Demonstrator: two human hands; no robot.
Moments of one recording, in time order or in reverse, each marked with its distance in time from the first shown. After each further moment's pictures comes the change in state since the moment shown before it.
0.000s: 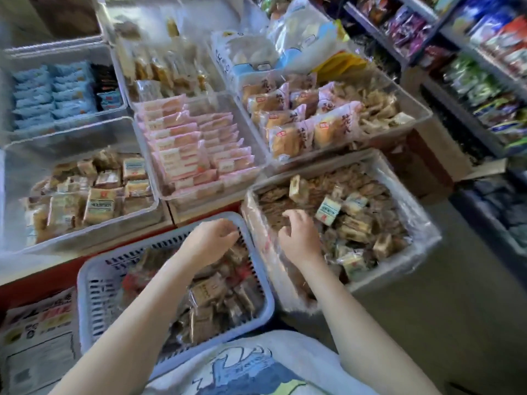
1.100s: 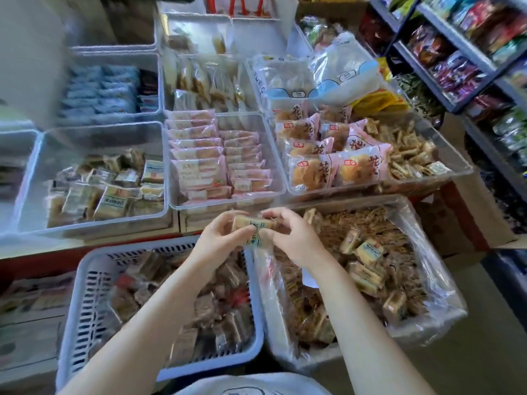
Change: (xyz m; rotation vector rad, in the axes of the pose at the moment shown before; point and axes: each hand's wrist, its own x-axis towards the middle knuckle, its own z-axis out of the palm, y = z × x) left_hand 0.021 0.033 0.009 -1.018 0.286 -0.035; right_hand 0.048 -0.051 -0.074 0.545 -0.436 -0.134
